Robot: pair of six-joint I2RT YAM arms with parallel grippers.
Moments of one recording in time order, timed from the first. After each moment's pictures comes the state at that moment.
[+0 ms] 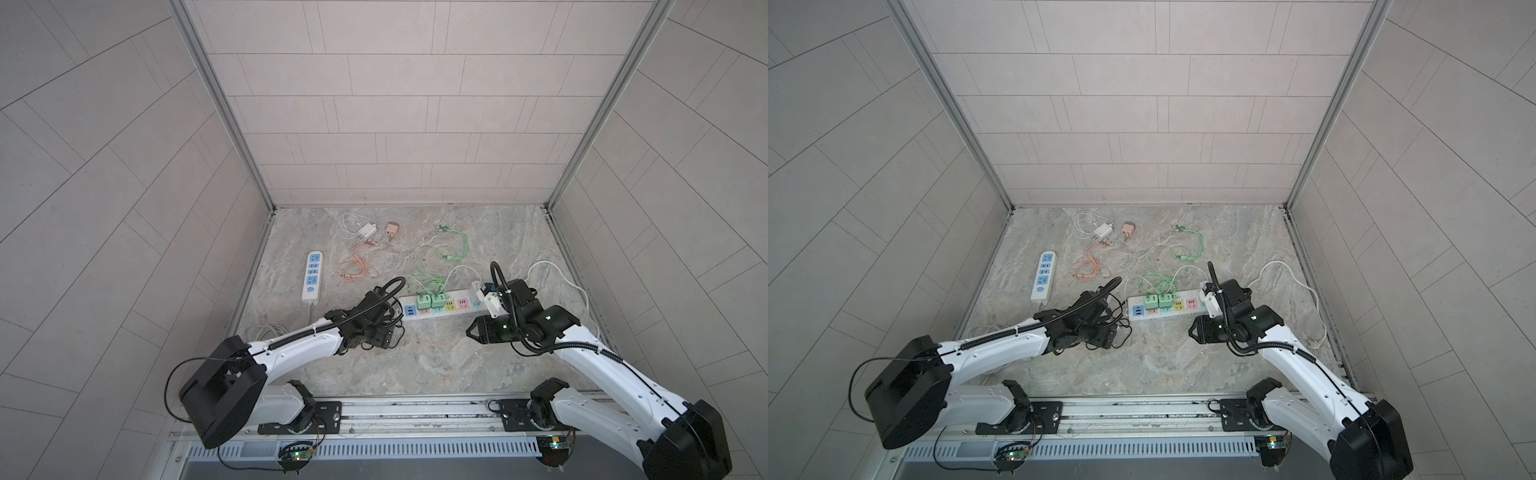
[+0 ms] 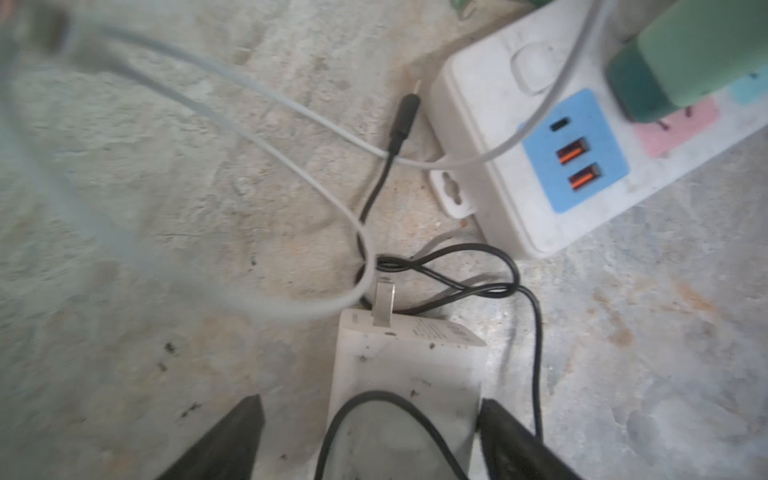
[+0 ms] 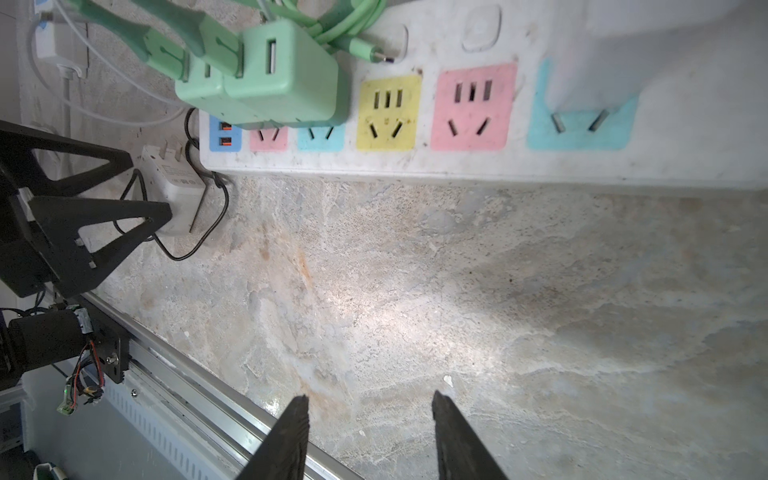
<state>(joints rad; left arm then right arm) -0.76 1.26 0.61 -0.43 -0.16 -0.42 0.42 0.95 0.65 -0.76 -0.32 0.39</state>
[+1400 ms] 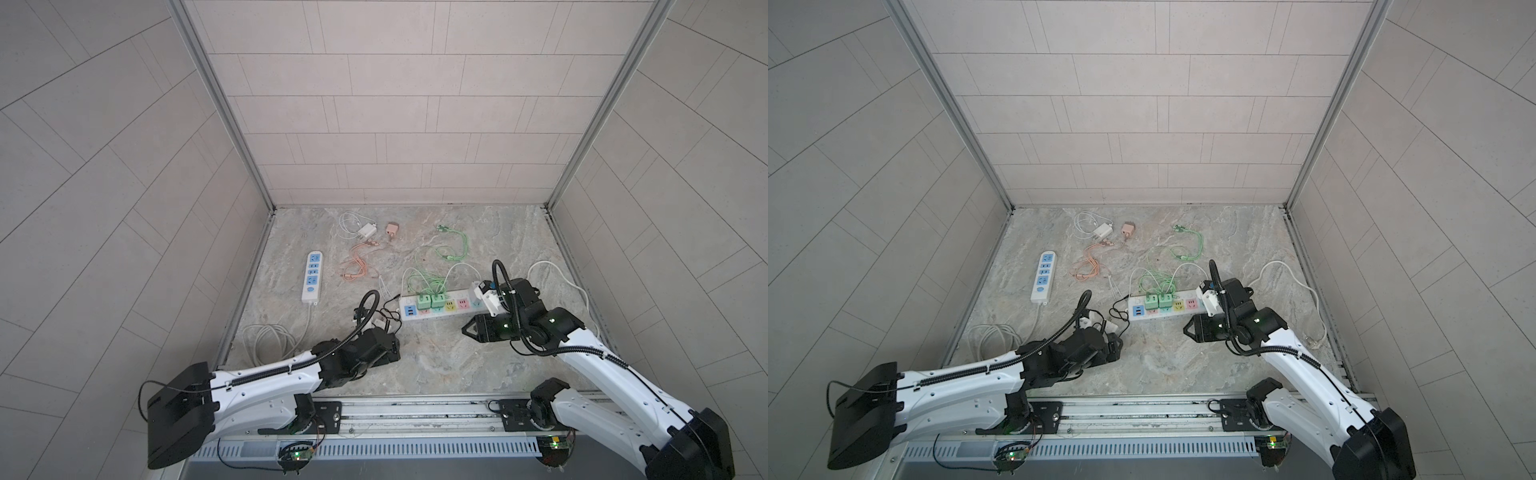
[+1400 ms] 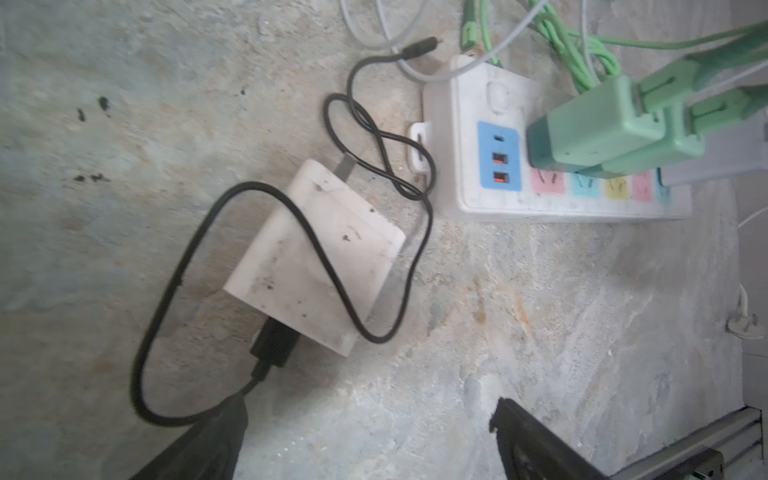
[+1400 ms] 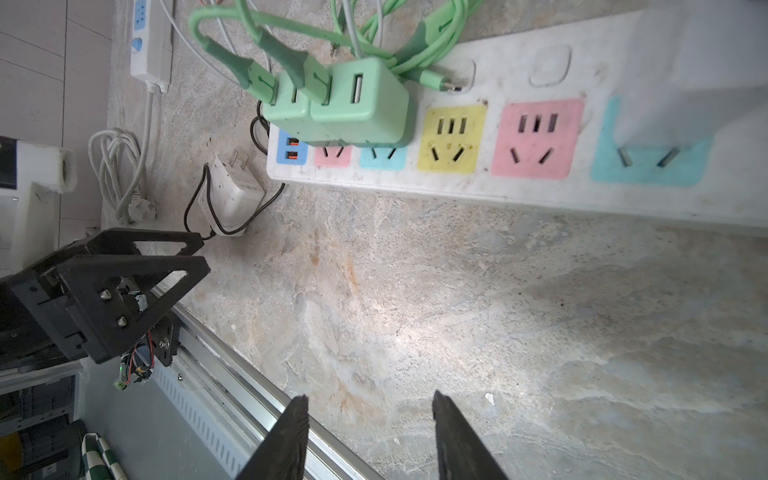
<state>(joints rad) -1.10 1.04 0.44 -0.34 -0.29 -1.17 0.42 0.92 0.65 -0.72 -0.41 0.39</state>
